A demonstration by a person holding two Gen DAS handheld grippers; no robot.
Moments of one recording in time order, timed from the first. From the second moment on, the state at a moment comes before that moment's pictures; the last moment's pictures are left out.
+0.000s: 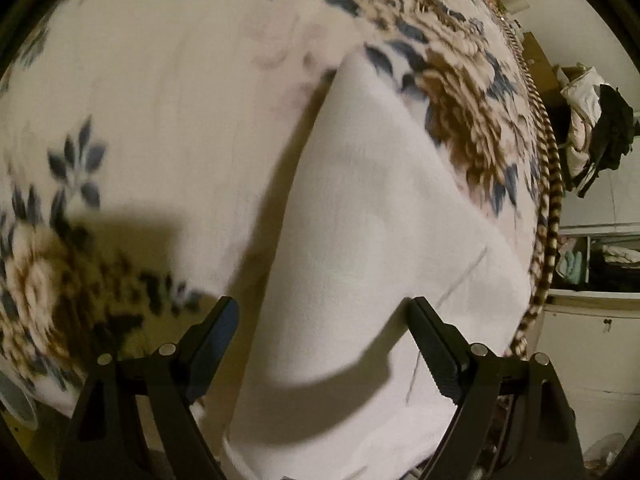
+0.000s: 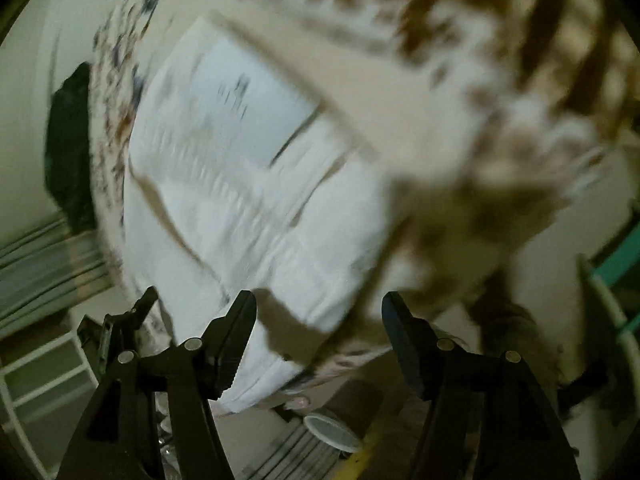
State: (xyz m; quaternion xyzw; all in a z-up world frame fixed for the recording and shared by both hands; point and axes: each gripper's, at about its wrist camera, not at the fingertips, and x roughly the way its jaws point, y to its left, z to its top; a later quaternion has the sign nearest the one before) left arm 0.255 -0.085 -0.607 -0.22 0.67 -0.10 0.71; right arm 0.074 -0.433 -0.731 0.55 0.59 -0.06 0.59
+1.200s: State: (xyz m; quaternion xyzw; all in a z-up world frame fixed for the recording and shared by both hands) left arm 0.215 -0.085 -0.607 -0.25 0.64 -0.17 0.71; right arm 0.101 -0.373 -0.757 0.54 0.53 0.03 0.65
